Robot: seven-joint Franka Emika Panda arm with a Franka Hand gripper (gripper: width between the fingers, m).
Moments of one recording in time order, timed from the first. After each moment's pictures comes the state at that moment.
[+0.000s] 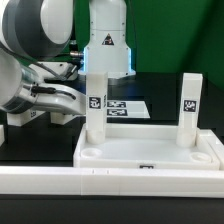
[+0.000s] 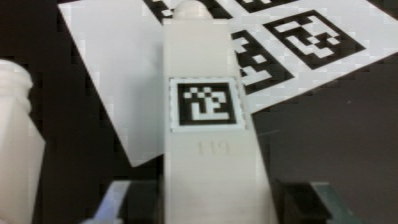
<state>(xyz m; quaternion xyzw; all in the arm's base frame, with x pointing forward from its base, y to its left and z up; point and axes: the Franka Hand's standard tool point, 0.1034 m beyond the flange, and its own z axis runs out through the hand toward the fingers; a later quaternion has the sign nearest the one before) 0.403 -0.129 0.015 -0.85 0.22 0.44 0.18</state>
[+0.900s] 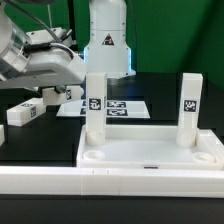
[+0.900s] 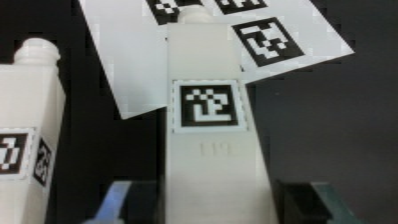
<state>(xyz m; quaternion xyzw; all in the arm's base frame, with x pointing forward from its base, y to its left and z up) 0.445 -0.136 0.070 -0.89 0.17 0.38 0.18</state>
